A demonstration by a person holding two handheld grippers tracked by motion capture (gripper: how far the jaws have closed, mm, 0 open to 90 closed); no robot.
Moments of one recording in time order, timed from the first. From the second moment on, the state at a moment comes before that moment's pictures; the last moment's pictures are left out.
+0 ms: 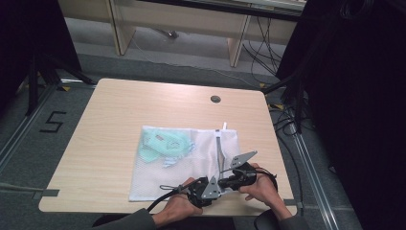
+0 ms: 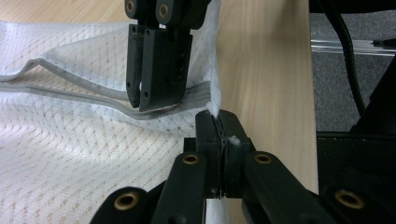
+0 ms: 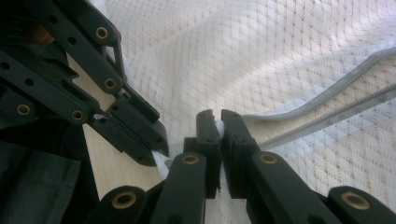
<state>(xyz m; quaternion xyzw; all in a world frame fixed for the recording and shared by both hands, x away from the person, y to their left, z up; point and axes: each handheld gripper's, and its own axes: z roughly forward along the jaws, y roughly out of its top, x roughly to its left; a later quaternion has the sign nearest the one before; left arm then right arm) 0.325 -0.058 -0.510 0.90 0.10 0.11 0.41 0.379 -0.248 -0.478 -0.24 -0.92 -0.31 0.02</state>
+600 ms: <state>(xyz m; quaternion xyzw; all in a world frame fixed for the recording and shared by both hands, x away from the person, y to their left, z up) 0.323 -0.056 -0.507 0.90 0.09 0.10 0.42 0.390 -0.247 -0.479 -0.24 -0.92 -0.31 0.02</state>
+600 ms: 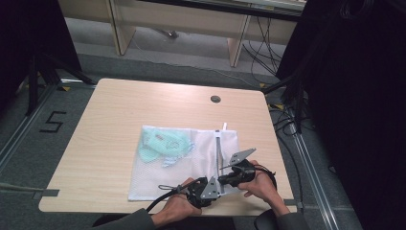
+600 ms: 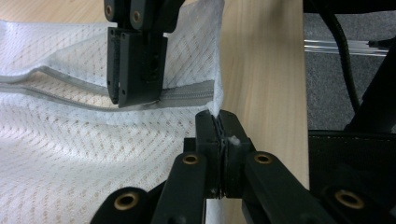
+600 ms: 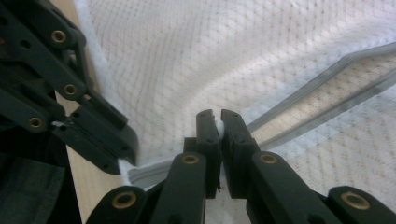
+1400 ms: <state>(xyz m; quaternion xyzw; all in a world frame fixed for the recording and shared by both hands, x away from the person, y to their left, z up) 0.320 -0.055 -0.507 0.90 0.10 0.09 0.42 0.410 -0.244 -0.482 -0.23 -0.92 -0.30 0.00</state>
